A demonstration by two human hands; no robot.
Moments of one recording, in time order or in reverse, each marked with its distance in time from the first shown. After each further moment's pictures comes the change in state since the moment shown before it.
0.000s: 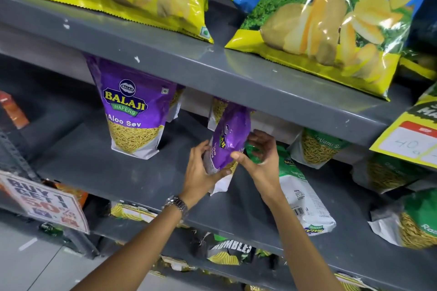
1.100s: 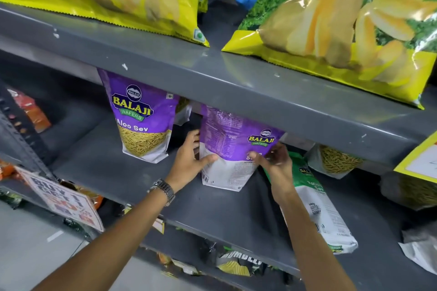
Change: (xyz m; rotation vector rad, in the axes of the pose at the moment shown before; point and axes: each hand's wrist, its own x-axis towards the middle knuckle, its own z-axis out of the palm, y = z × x) left_hand 0.039 0.021 -0.041 -0.004 -0.045 -0.058; right_hand 0.043 0.060 -0.015 0.275 0.004 0.220
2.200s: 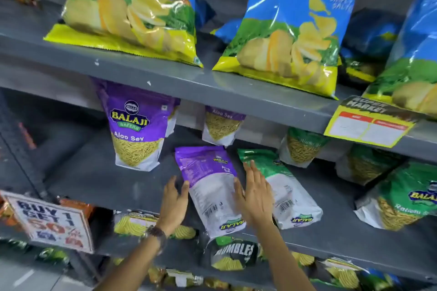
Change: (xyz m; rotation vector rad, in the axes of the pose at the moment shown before) left_hand -0.098 -0.005 -0.009 0.118 0.118 -0.352; right_hand -0.112 -0.011 0.013 -1.313 0.053 -0.189
